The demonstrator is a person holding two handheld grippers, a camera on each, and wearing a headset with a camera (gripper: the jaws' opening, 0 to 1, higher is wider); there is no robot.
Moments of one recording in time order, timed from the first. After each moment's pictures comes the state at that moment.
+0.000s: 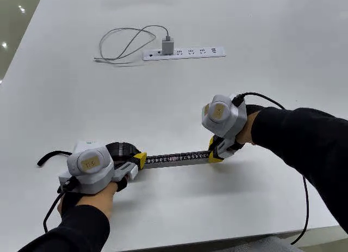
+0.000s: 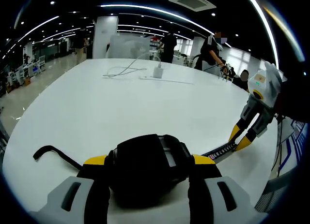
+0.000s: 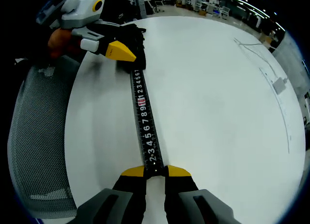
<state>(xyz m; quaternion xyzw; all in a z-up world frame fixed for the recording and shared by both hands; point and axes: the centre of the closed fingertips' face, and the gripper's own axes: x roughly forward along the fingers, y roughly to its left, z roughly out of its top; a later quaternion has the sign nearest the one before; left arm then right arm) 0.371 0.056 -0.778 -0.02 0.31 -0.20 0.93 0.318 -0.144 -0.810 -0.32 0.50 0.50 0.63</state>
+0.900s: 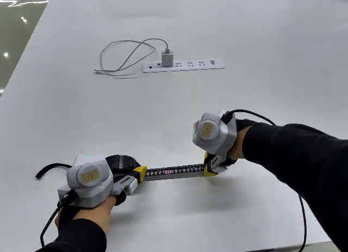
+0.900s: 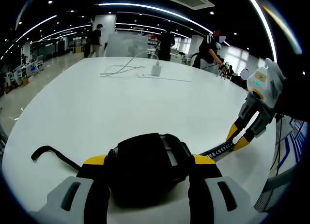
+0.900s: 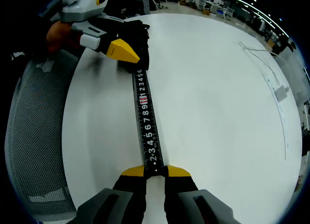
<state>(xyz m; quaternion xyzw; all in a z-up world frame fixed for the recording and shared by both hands) 0.370 0.054 -0.780 -0.01 0.32 -0.21 0.93 0.318 -0.136 -0.810 -0.34 0.49 0.50 0.63</state>
